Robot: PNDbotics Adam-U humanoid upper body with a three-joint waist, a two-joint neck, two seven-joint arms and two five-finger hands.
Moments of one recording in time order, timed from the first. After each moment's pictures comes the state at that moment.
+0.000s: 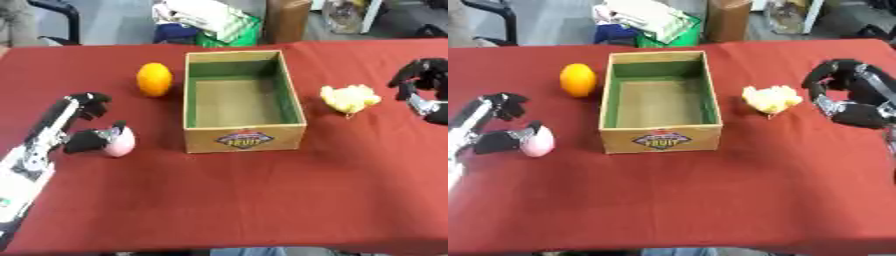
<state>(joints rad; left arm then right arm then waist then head) -0.40 0.54 -0.27 -1.42 -0.32 0.15 -0.07 -0.43 -0.54 -0.07 -1.34 -0.08 -0.39 0.50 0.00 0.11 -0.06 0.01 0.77</state>
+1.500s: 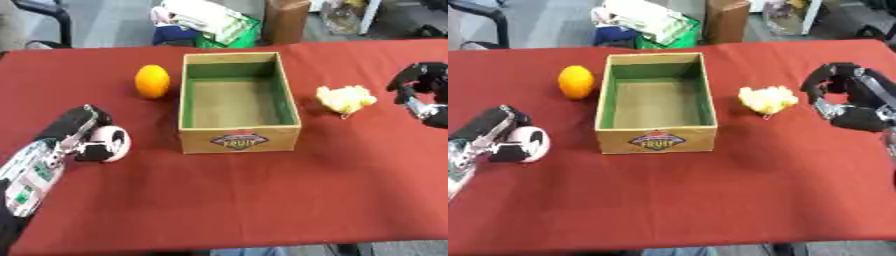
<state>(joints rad) -0.44 0.56 -0.30 -1.34 -0.70 0.09 -0.09 -0.43 -0.53 -0.07 -1.34 -0.08 -0.39 0.50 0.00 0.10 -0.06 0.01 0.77</state>
